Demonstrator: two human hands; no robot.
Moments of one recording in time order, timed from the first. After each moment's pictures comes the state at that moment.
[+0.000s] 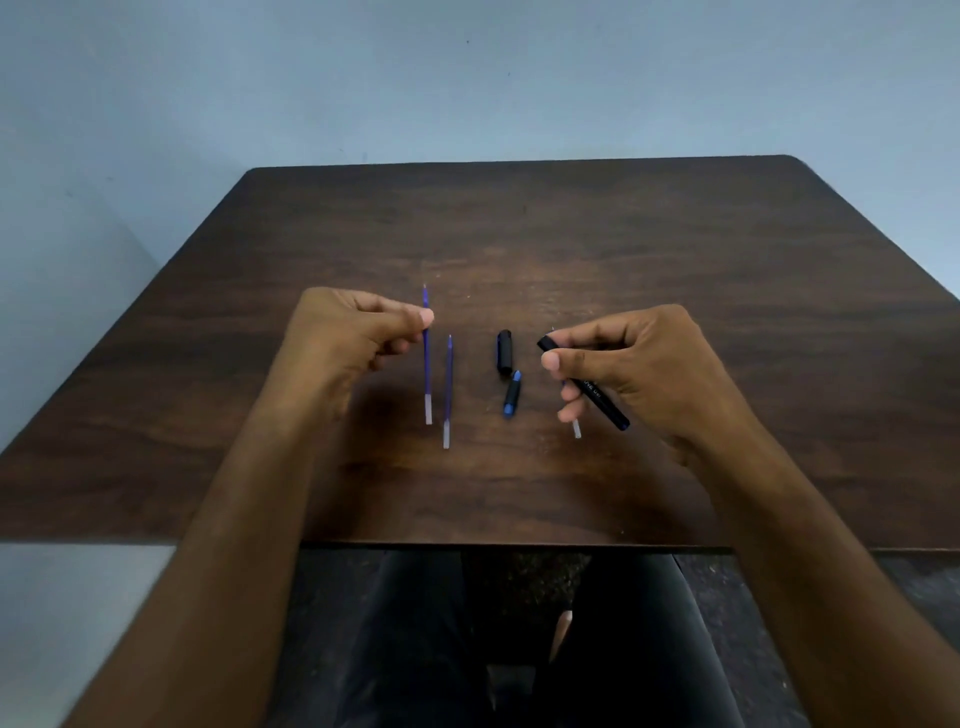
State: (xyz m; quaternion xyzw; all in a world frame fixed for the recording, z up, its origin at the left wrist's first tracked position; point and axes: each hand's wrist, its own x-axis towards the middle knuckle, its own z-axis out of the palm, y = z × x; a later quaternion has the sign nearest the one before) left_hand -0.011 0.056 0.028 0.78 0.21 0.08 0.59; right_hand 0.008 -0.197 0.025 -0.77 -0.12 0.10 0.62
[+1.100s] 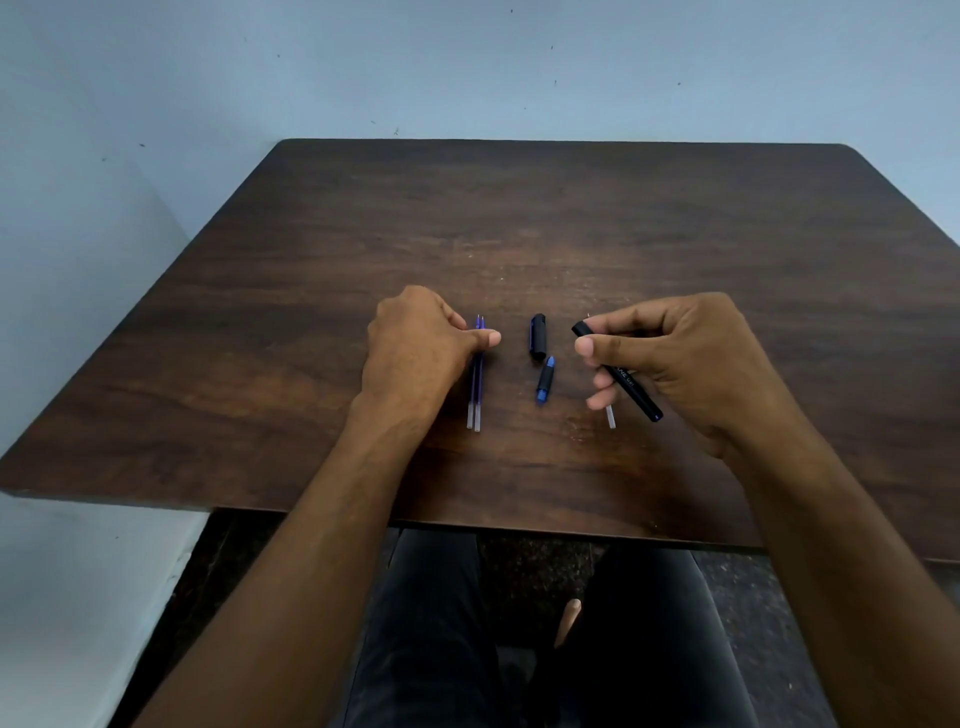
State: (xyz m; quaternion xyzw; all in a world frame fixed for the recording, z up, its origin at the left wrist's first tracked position) left_hand 0.001 0.028 0.003 0.89 0.26 0.07 0.36; right_hand 0.016 -0.193 0.017 -0.76 -0.13 0.10 0.62
